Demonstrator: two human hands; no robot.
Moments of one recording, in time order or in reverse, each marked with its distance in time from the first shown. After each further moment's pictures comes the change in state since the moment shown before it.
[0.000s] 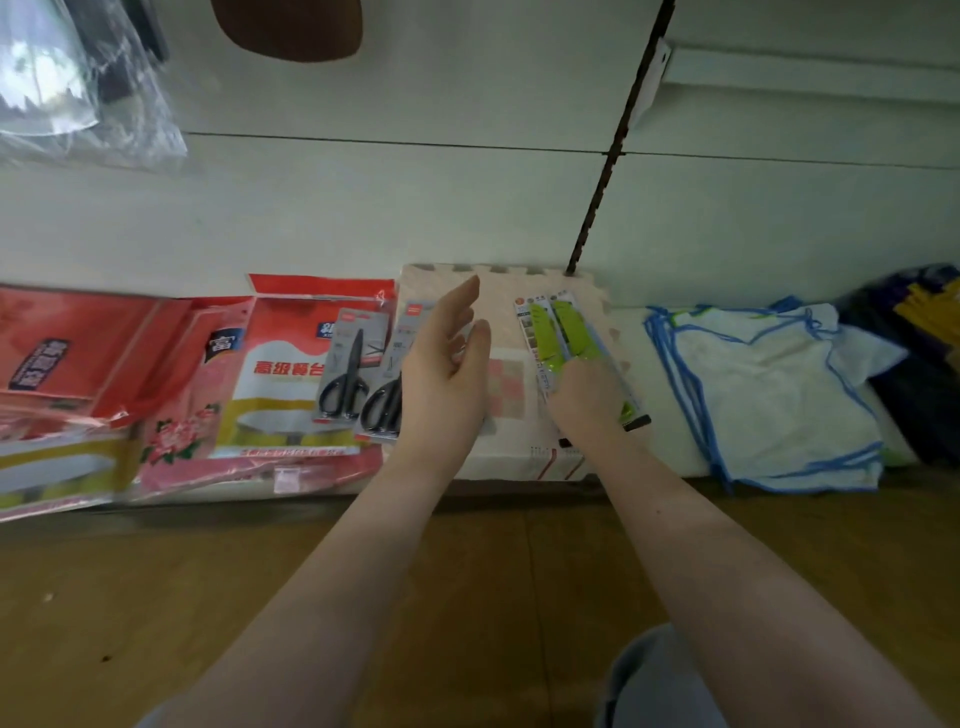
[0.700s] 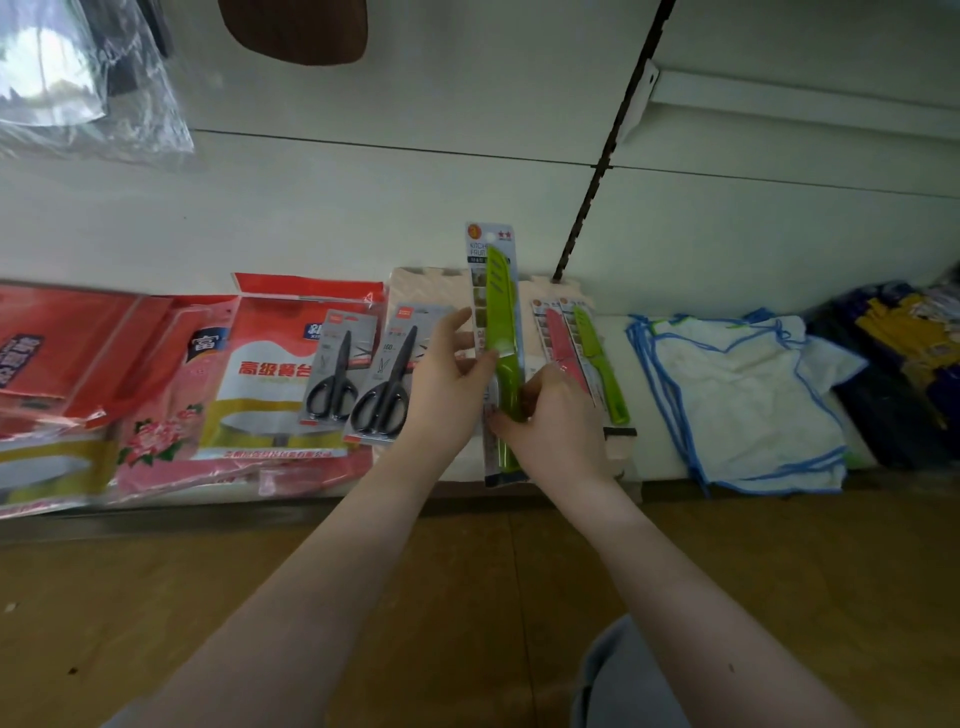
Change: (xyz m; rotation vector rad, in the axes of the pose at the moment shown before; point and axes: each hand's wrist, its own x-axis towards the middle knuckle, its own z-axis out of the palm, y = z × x) left_hand 0.013 -0.018 0.004 0.050 -0.101 -0.196; right_hand -0.088 -0.025 -0.054 0.469 0.083 -0.182
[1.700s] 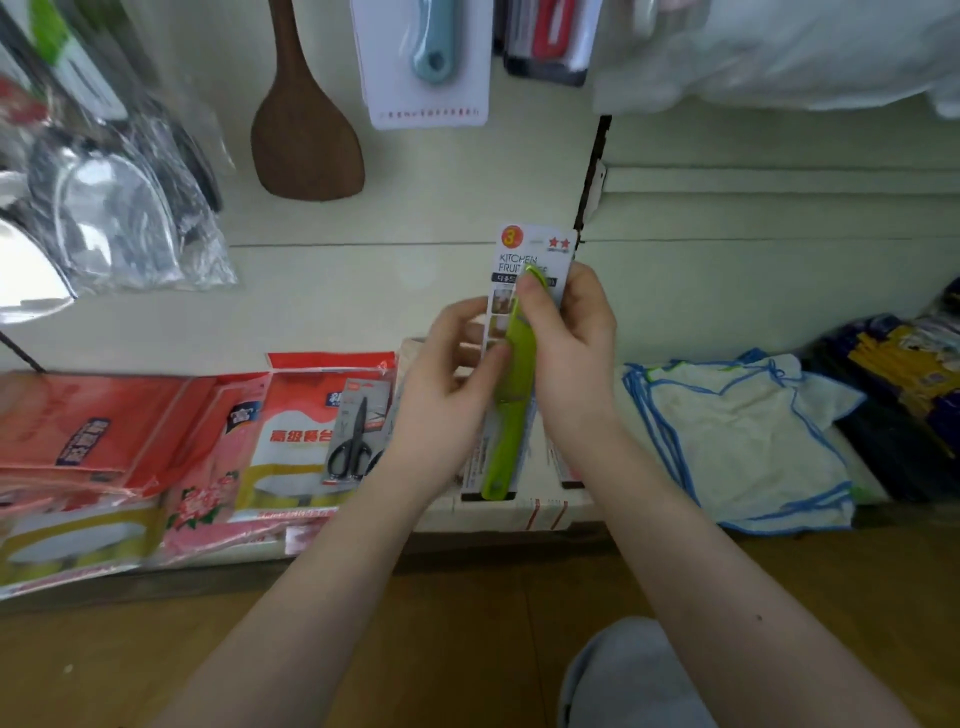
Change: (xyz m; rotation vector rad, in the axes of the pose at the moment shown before) left_hand -0.036 0.102 -0.010 0.023 -0.016 0.379; right_hand 0.020 -0.080 -0.102 1.187 0.214 -0.208
